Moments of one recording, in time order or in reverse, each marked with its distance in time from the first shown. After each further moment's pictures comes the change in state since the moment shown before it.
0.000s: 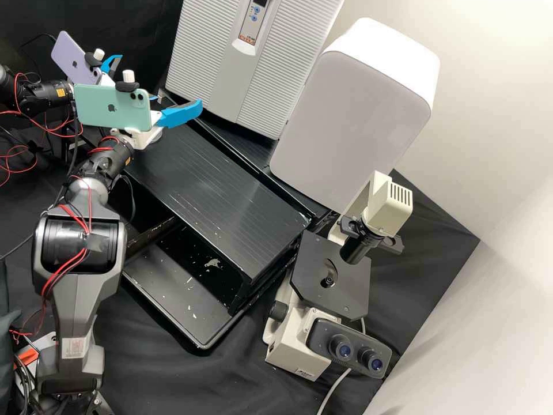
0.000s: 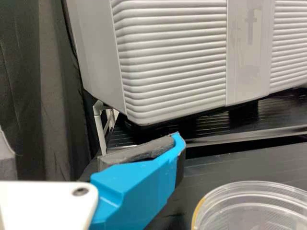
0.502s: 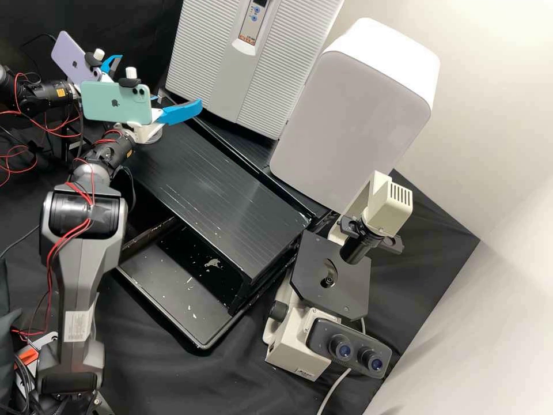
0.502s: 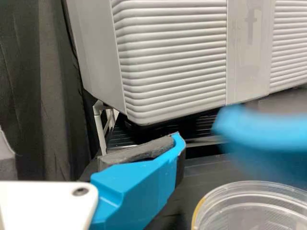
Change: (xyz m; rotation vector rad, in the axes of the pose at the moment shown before) left arm 0.000 0.000 0.000 0.000 0.000 0.000; right arm 0.044 -0.044 -0.011 0.024 -0.011 -0.123
